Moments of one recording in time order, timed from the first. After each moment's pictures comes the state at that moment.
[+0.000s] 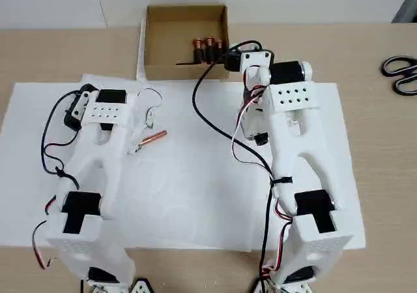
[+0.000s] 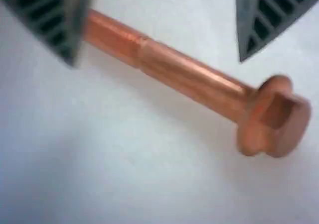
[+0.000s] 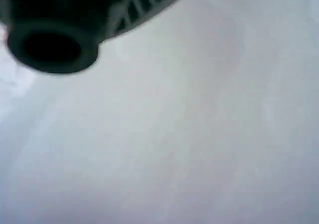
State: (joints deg) left arm -0.9 13.4 7.6 74.3 76.1; right arm -12.2 12.6 -16.0 95.7 6.7
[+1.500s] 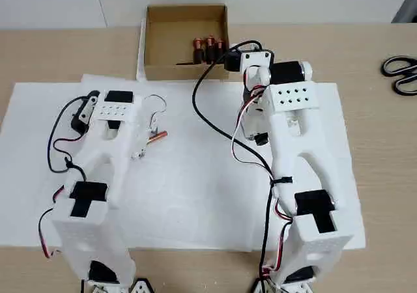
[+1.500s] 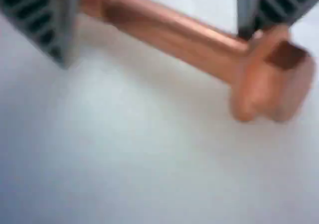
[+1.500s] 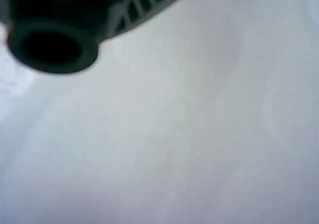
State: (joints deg) left arm 0.9 21.2 5.3 74.7 76.2; right arm -12.2 12.6 -16.0 95.7 6.7
